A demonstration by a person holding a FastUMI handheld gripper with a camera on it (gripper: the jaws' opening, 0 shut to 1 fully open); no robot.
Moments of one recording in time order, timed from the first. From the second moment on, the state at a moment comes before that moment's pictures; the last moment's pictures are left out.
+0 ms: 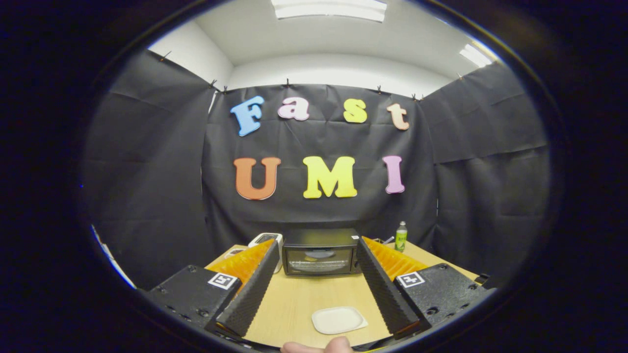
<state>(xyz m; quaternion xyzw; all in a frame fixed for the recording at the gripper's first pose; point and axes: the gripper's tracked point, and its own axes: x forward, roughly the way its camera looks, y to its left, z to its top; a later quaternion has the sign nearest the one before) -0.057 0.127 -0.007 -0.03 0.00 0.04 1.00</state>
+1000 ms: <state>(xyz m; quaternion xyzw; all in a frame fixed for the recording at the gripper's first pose) -0.051 0.138 -0.008 -0.02 0.00 0.04 1.00</state>
